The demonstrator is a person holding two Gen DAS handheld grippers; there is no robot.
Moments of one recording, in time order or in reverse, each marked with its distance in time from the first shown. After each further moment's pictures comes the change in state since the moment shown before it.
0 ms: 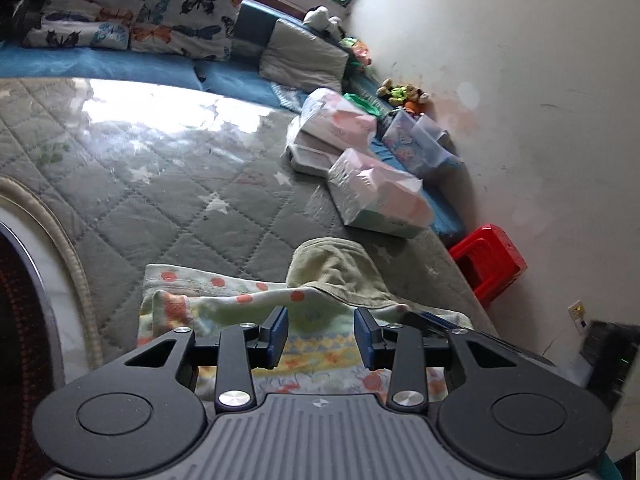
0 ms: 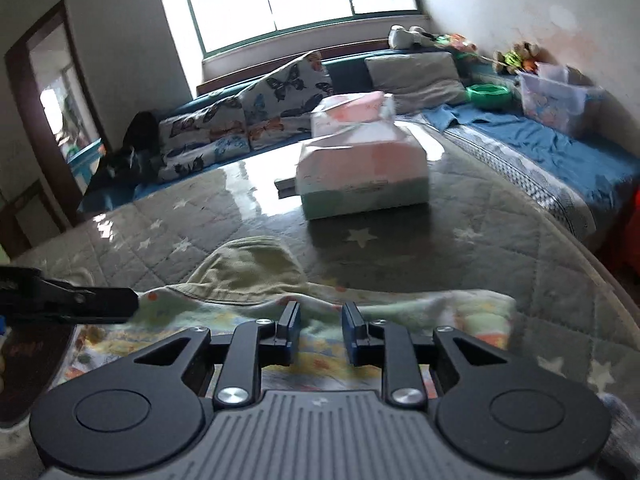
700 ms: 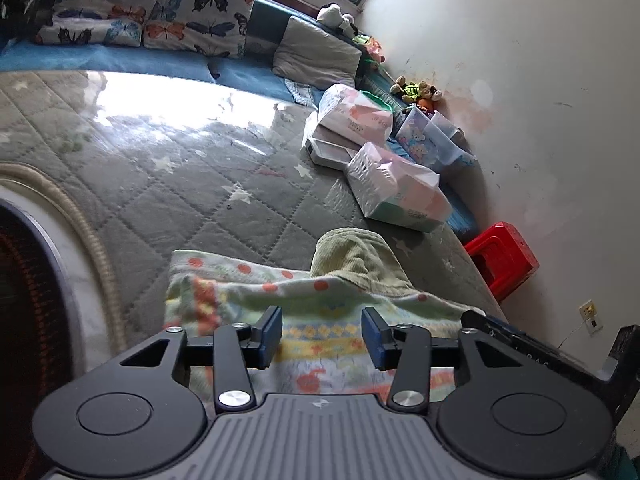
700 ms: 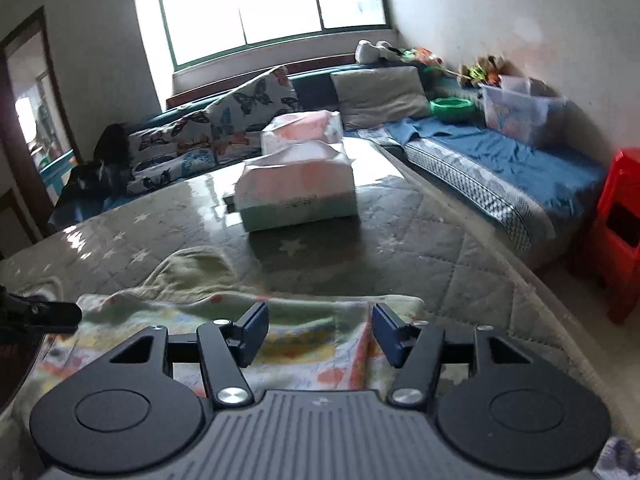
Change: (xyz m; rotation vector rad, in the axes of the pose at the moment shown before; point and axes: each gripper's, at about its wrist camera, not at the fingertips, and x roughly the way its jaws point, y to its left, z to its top) left arm -0.023 0.005 -0.013 0.019 -0.007 0.030; right arm -0.033 -0.018 -0.006 -0.029 -0.040 -0.084
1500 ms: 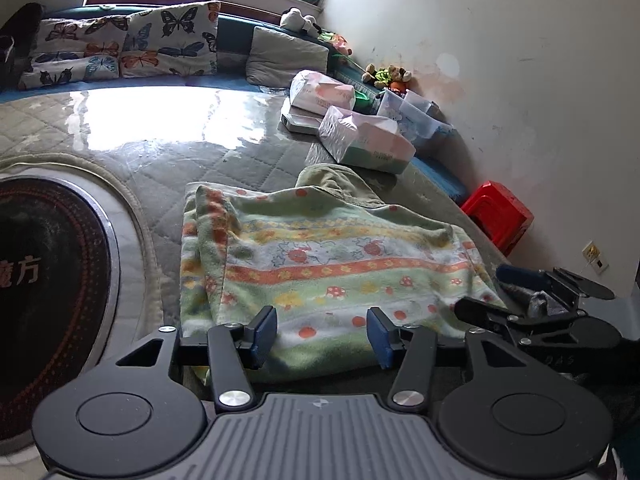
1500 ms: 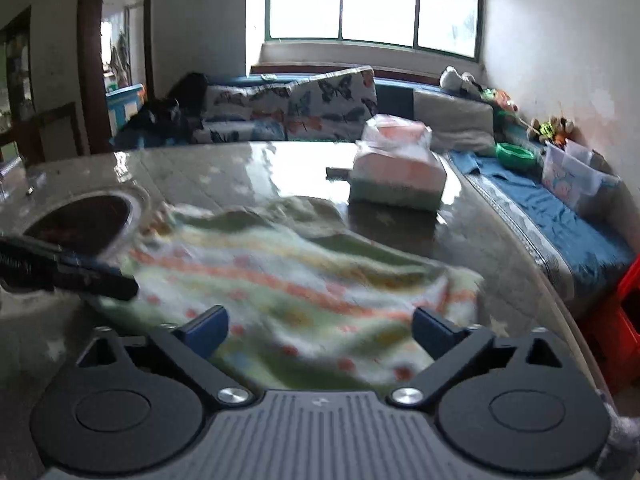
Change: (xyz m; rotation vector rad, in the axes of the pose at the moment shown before) left arm -0.045 -0.013 -0.072 0.147 -0.011 0.015; right arm -0.056 0.070 -0.038 -0.293 -0.006 0.087
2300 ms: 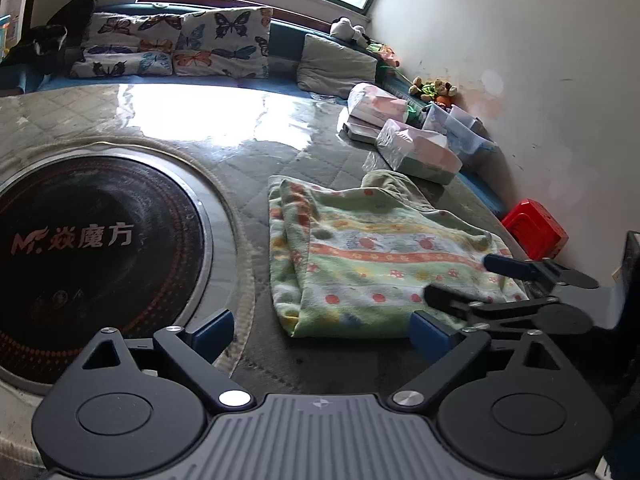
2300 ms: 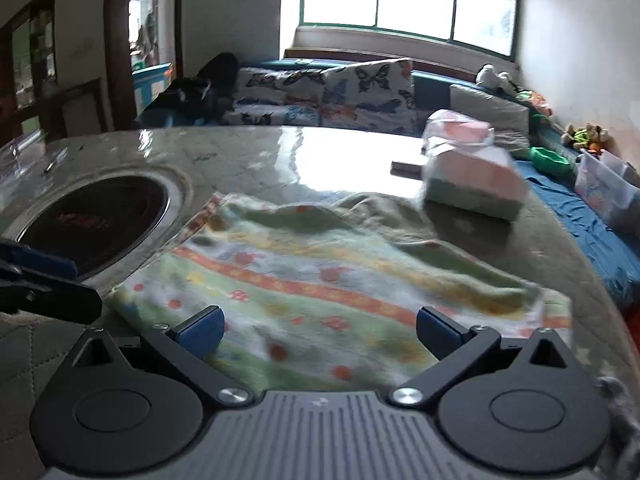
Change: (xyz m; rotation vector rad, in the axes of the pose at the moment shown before) left arm -0.041 0.026 -0.015 -0.074 -0.022 0.125; right arm 0.045 0.055 0.009 -0.067 0.061 0.061
